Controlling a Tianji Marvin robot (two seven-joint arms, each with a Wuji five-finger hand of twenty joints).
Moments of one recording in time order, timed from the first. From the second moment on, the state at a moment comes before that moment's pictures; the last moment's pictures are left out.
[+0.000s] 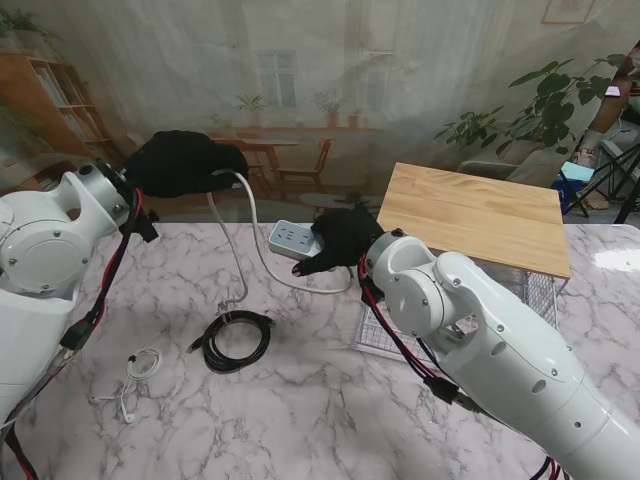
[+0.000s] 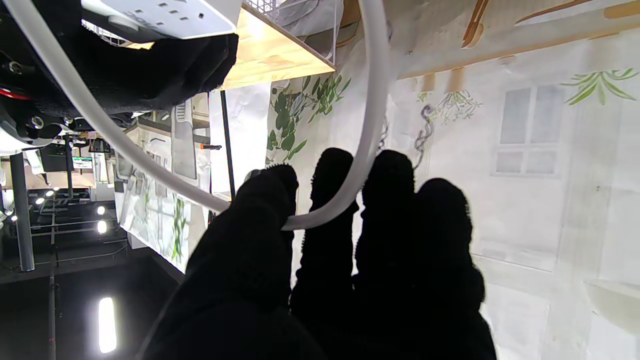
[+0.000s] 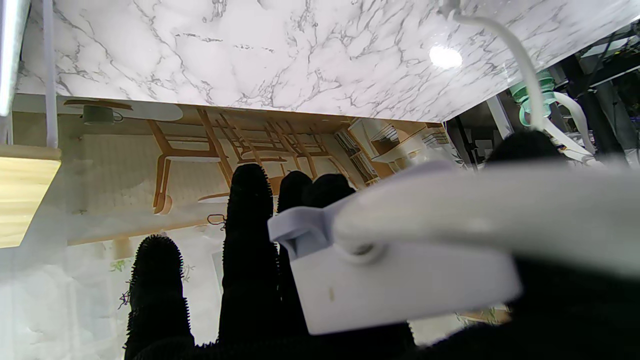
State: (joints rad) left arm 1.19 -1.01 -1.43 -1.77 0.65 -0.48 -0.38; right arm -1.09 -1.08 0.85 -1.75 -0.70 0.25 0.31; left_hand 1.20 -0.24 0.12 0.00 0.67 0.05 0.78 0.71 0.98 0.15 0.61 0.81 0.87 0.22 0.82 0.92 0.54 0.20 1.34 0.60; right_hand 0.44 -0.56 0.67 -0.12 0.88 0.32 1.08 1.02 0.75 0.19 0.81 0.76 0.69 0.18 0.55 0.49 0.03 0.50 0.77 0.24
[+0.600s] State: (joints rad) left arm 1.12 -1.02 -1.38 -1.72 0.69 -0.43 -0.37; right arm -1.09 -1.08 0.82 -1.74 -0.68 0.23 0.31; left_hand 1.20 -0.24 0.12 0.00 0.67 0.05 0.78 0.71 0.98 0.15 0.61 0.81 0.87 0.22 0.82 0.92 0.54 0.20 1.34 0.60; right_hand 0.44 -0.56 0.67 -0.12 0.88 0.32 1.08 1.02 0.75 0.19 0.81 0.76 0.69 0.18 0.55 0.49 0.03 0.50 0.77 0.24
